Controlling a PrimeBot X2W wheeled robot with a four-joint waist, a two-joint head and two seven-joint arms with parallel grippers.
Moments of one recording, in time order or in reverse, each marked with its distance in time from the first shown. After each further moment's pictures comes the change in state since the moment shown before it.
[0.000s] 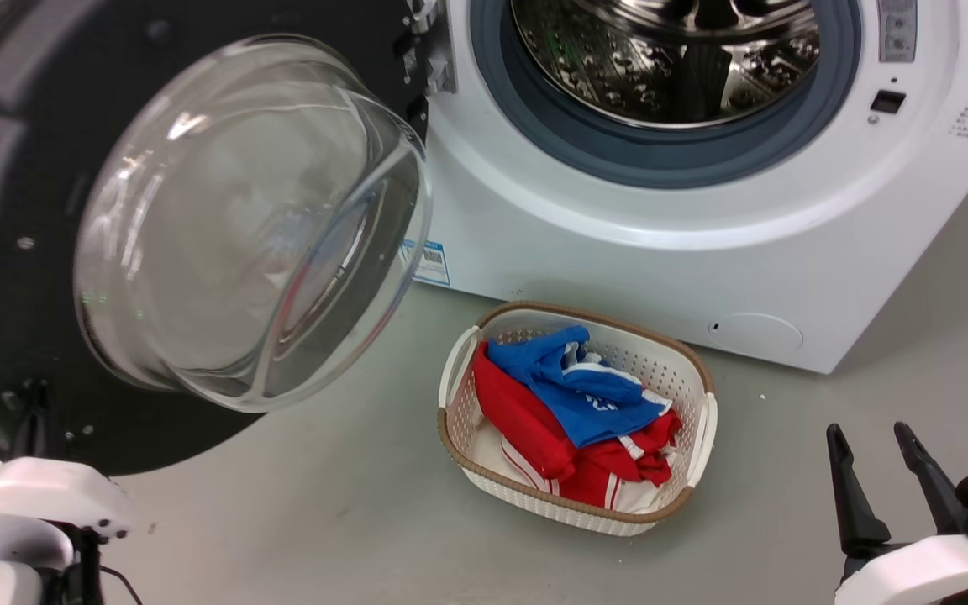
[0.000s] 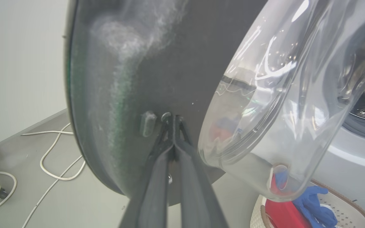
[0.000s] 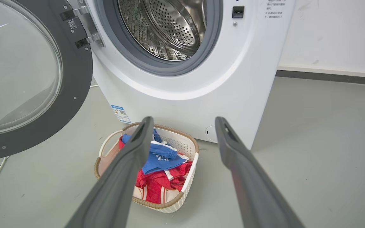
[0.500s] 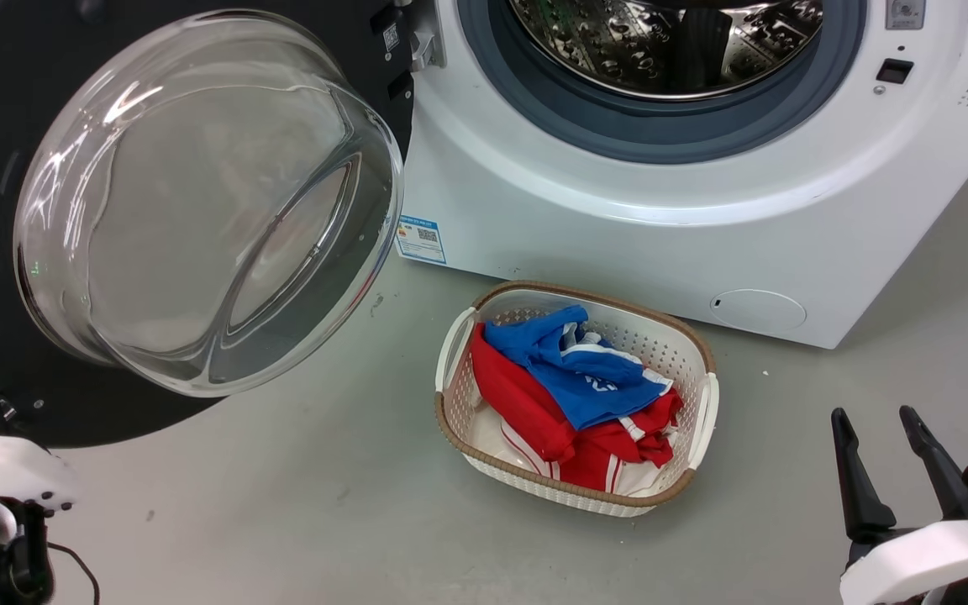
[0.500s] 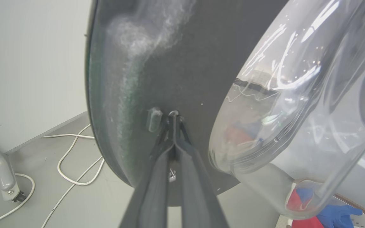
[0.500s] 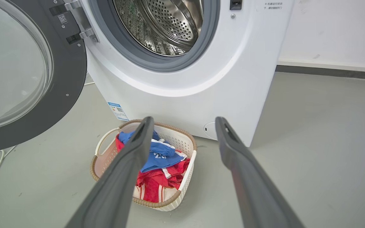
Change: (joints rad) left arm -0.094 0.050 0.050 0.153 -0.033 -0.039 -0.052; right arm -0.026 -0.016 0.001 -0.005 0.008 0.000 0.008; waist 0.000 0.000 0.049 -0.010
